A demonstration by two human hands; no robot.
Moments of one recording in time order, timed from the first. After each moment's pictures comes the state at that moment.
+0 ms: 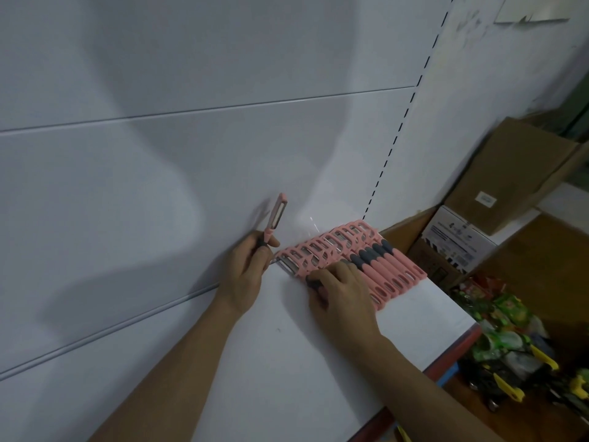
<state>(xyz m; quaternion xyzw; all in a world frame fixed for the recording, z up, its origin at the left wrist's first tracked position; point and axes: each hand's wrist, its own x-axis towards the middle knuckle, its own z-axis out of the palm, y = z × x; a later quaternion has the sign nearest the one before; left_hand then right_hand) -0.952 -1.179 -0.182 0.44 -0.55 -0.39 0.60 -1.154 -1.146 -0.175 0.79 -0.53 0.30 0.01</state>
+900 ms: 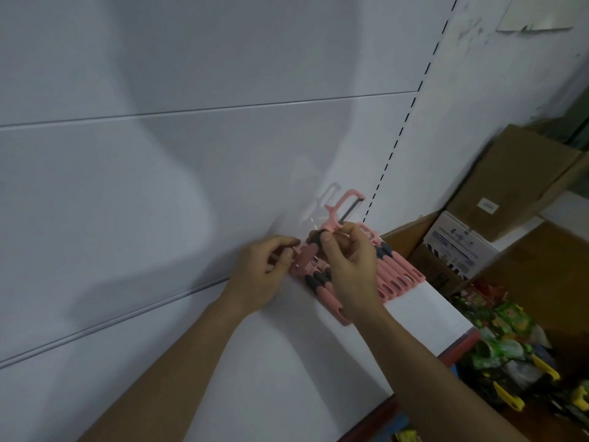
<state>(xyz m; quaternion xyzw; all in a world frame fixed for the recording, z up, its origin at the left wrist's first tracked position) -0.969 -1.170 -0.155 0.49 -0.67 -0.26 0.49 -1.138 -1.160 -0.104 0.51 -0.43 0.59 -0.46</state>
